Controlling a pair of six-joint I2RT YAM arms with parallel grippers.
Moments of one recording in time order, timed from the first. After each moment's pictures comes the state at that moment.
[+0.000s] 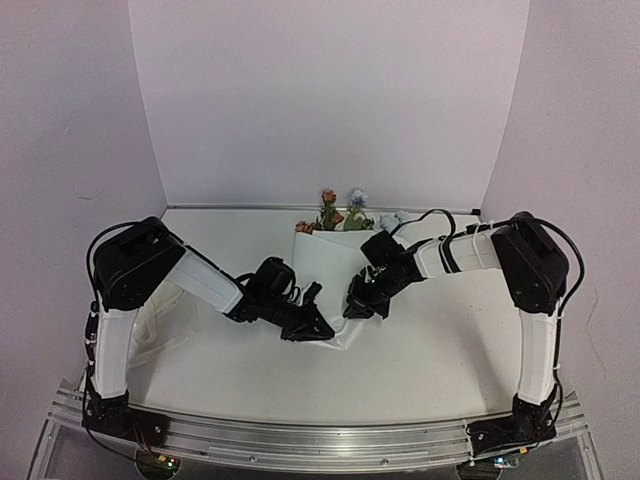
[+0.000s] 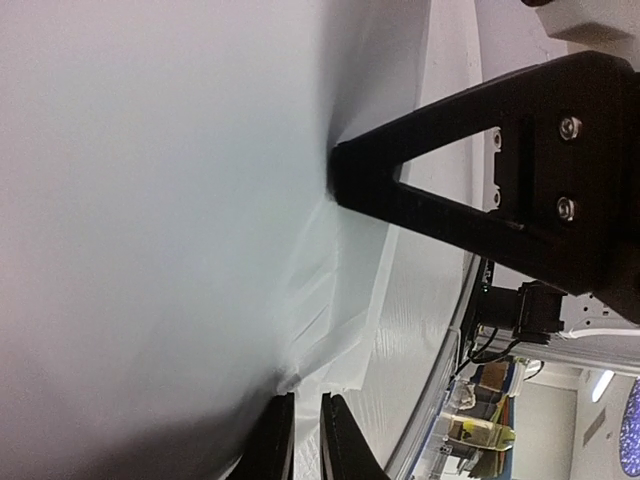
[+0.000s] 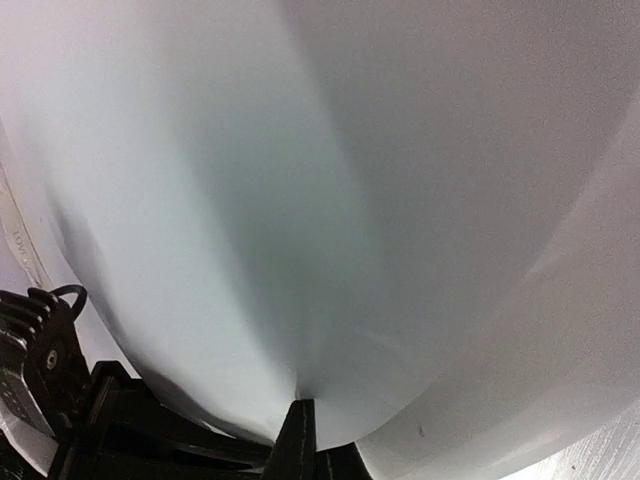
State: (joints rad) left arm -0.83 2.12 1.08 0.31 0.69 -0.89; right arm 0.67 2.06 1.31 -0.35 -0.37 0.97
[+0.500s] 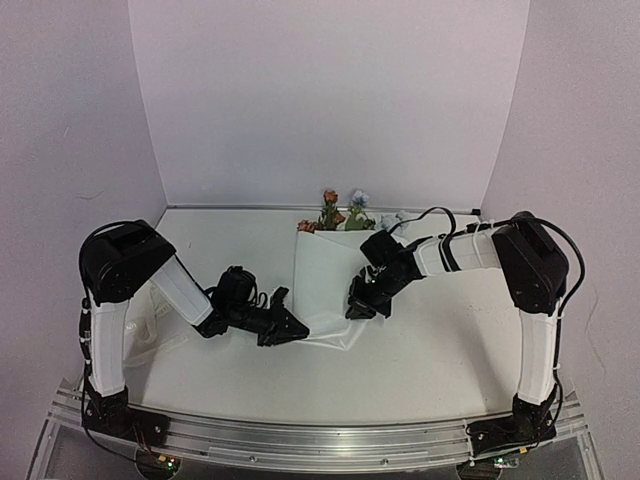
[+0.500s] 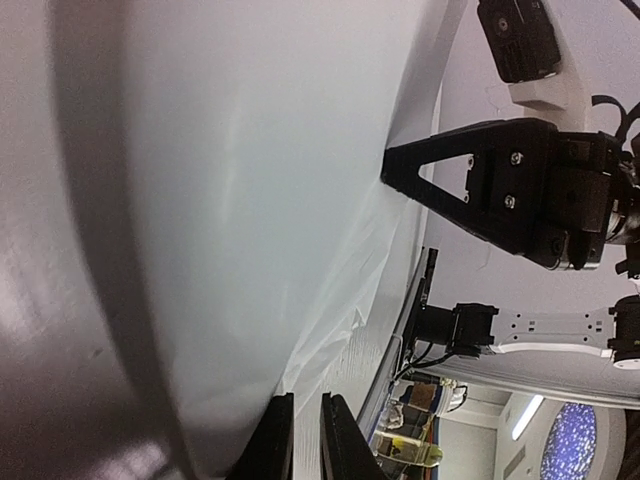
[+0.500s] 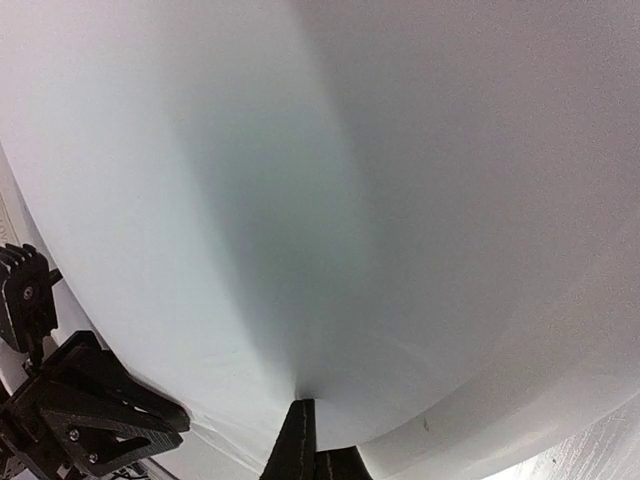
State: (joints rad) left arm -0.71 2.08 0.78 0.73 0.78 -1.14; right arm 0.68 2.06 1.32 -0.40 -0.35 0.90
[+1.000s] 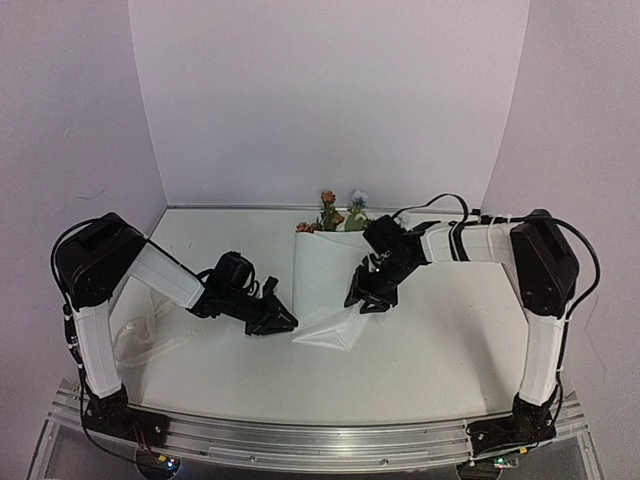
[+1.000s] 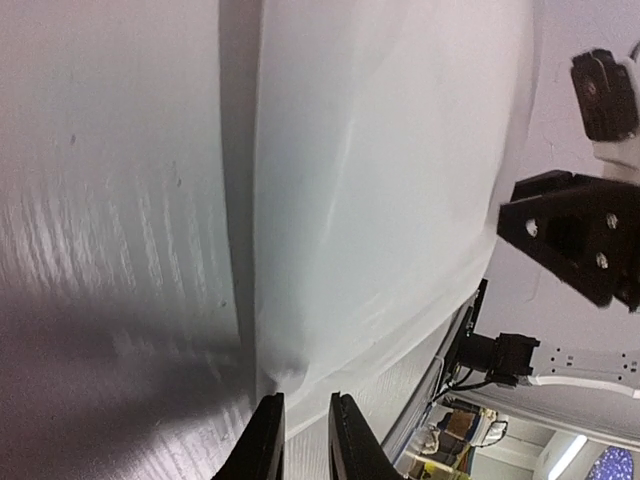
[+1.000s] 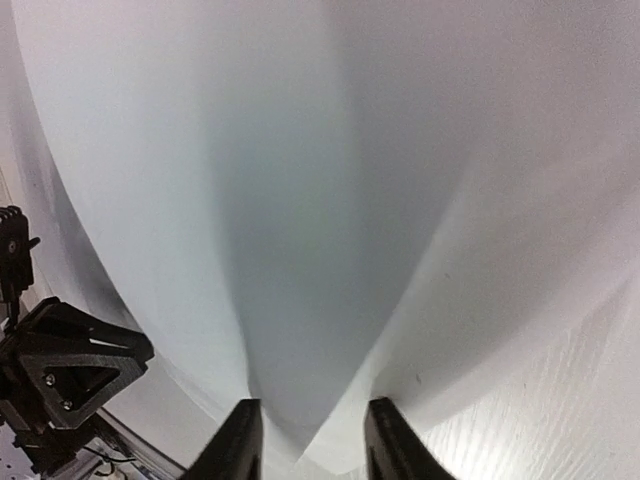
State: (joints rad) left arm -0.67 1.93 0.81 0.37 0.68 -1.00; right arm 0.67 2.02 1.40 -0.56 -0.33 0.83
